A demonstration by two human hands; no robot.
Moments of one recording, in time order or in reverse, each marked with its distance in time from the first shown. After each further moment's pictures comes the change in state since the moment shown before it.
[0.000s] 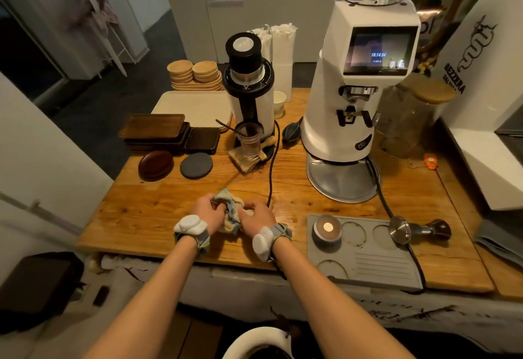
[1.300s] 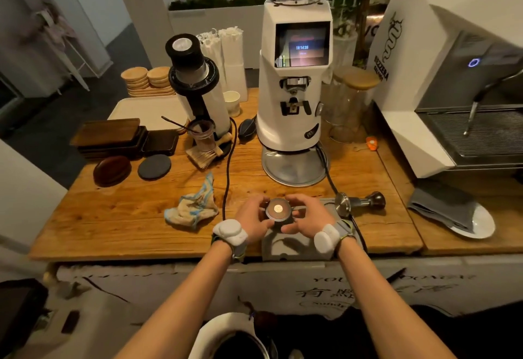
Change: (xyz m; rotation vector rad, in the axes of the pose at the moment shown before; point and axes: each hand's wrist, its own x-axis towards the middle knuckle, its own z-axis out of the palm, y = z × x) left_hand -0.102 0.107 0.111 -0.081 -0.340 0.466; right_hand -0.093 0.097 -0.187 0.011 0.069 -0.033
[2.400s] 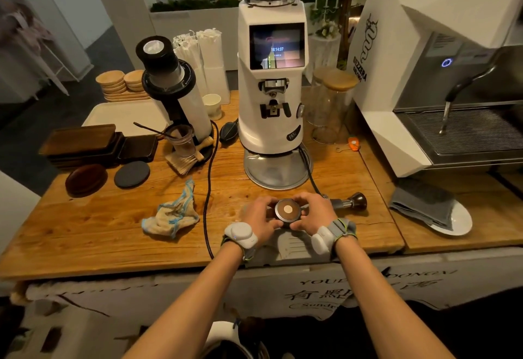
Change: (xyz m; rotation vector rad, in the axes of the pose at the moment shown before) left_hand 0.022 0.040 0.041 -0.023 -0.017 0.062; right_hand 0.005 0.017 -0.044 -0.332 0.176 -0.068
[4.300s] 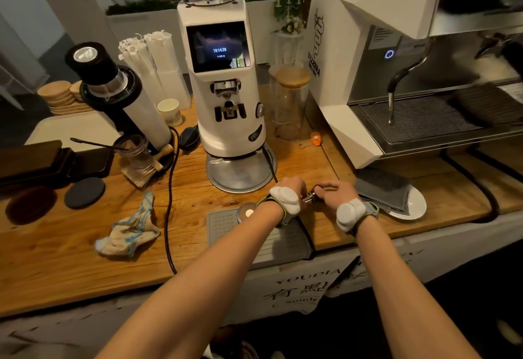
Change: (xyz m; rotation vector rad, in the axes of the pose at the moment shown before) left_hand 0.065 0.151 0.060 0.537 -0.411 0.092; right_hand 0.013 0.102 -0.087 0.478 0.256 0.420
